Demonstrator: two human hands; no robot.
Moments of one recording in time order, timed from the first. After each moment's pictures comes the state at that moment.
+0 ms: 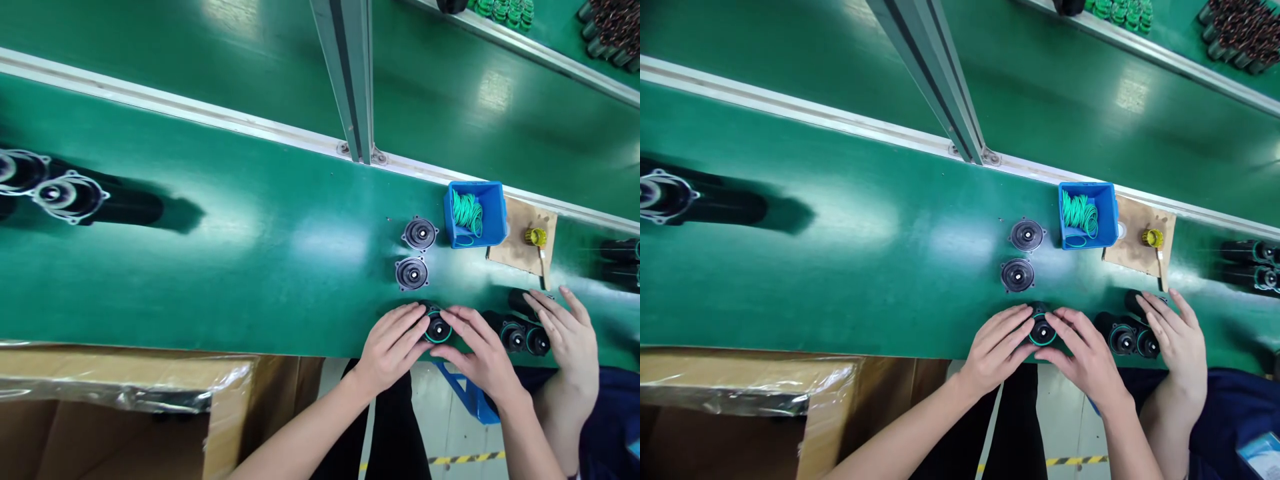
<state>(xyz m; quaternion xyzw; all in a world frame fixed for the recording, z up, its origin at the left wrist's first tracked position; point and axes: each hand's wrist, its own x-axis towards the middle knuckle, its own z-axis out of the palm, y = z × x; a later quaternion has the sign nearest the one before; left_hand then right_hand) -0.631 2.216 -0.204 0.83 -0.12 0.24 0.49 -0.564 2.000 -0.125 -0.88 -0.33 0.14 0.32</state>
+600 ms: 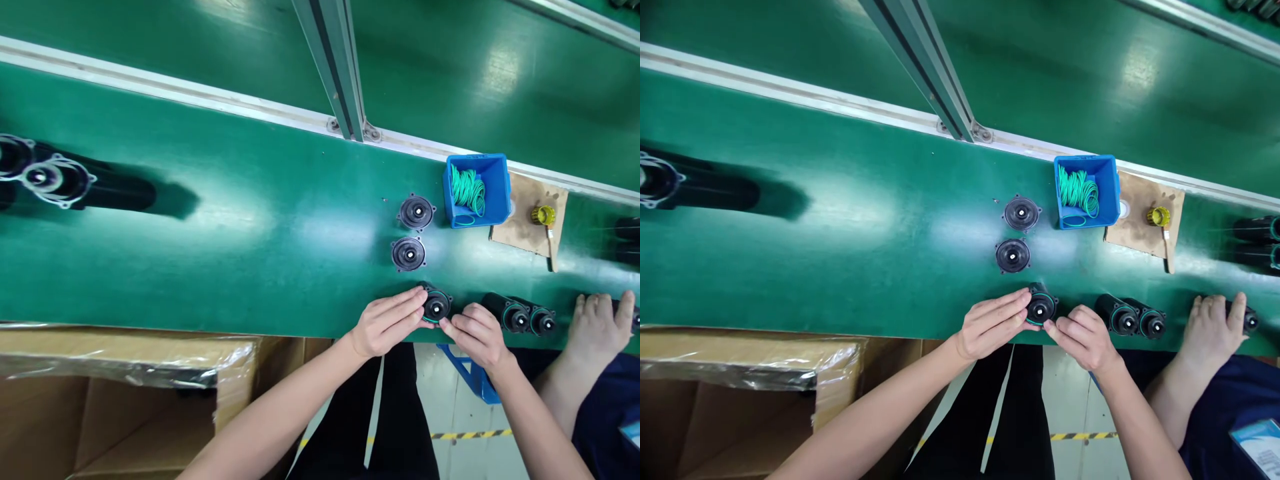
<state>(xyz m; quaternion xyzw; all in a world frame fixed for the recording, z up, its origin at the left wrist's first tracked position) -0.610 2.230 -0.209 0.77 -0.25 0.31 0.50 -0.566 1.980 -0.164 -0.81 -0.50 -0.05 0.30</state>
